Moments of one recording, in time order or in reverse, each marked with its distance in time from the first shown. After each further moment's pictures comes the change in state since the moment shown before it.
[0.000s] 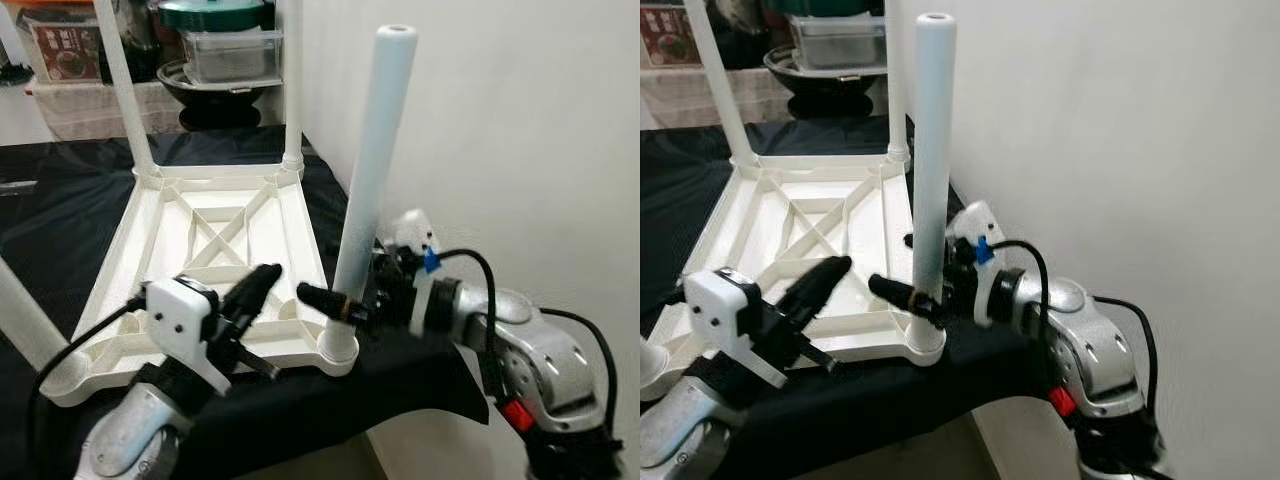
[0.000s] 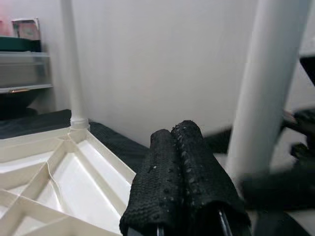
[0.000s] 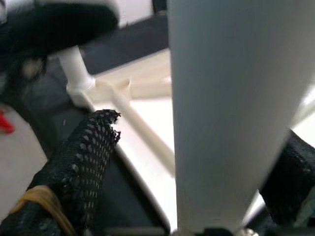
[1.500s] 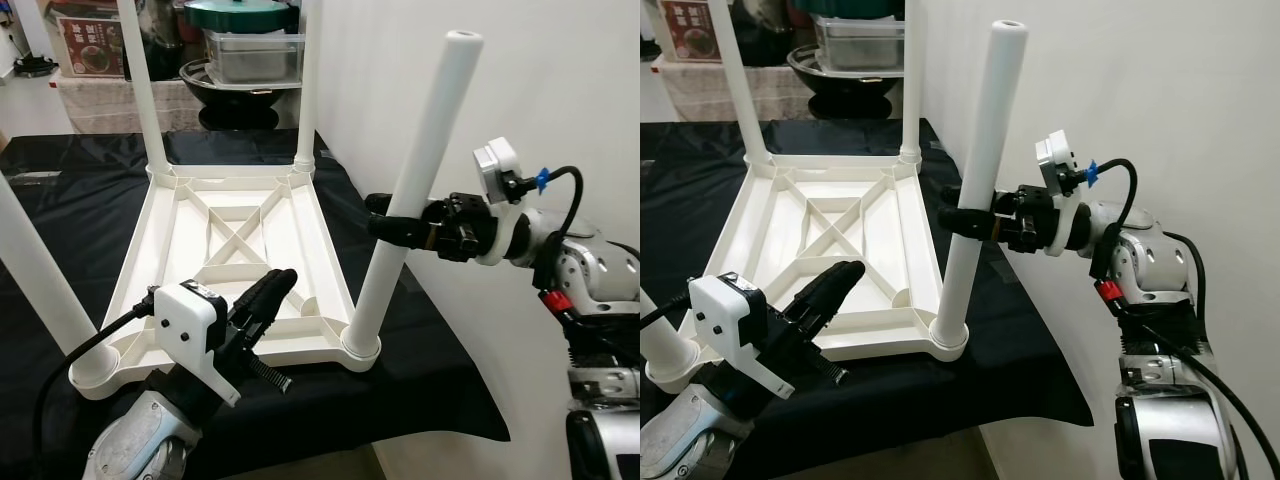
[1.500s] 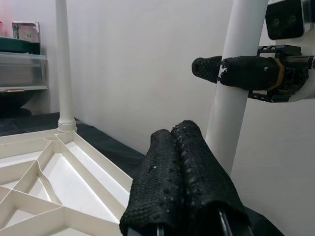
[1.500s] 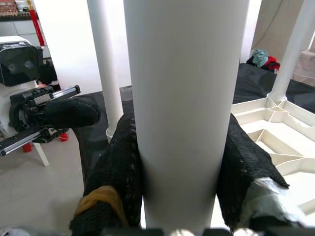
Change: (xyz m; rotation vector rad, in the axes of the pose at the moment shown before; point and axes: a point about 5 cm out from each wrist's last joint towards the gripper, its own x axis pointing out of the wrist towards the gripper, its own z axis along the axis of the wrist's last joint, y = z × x) left arm -0.005 -0.021 0.001 -0.099 -0.011 -0.059; right arm -0.042 -0.082 0.058 -0.065 -0.186 0.244
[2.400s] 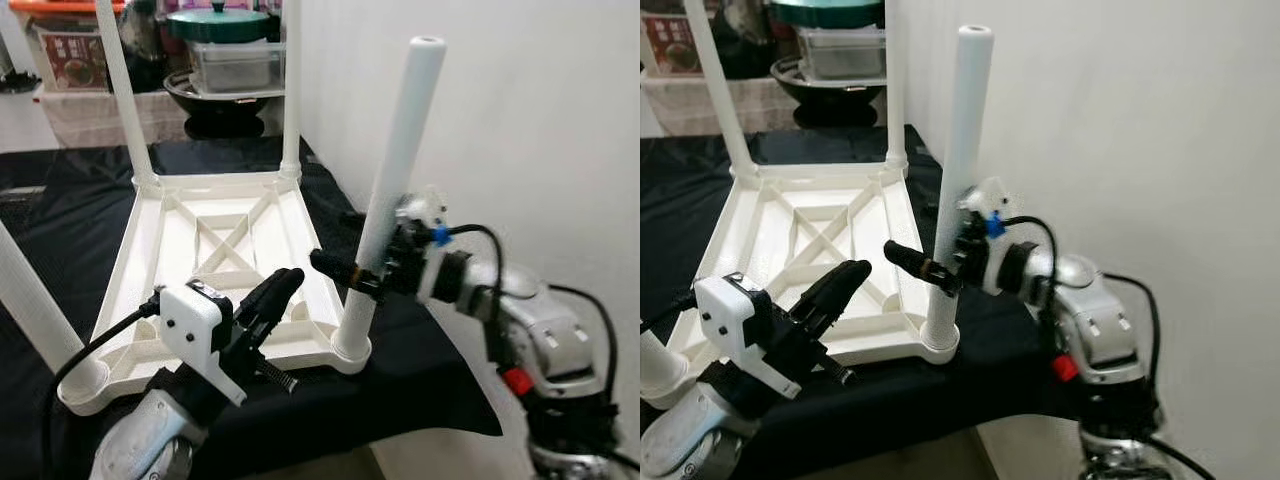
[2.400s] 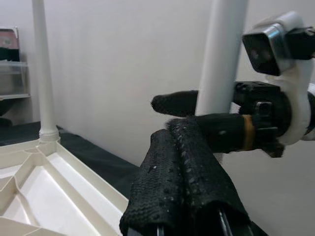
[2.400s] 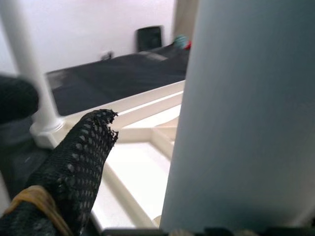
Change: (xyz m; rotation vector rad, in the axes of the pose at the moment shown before) left arm 0.003 -0.002 0.001 -0.004 -0.014 -0.017; right arm 0.046 0.041 -0.032 -0.061 0.082 -0.286
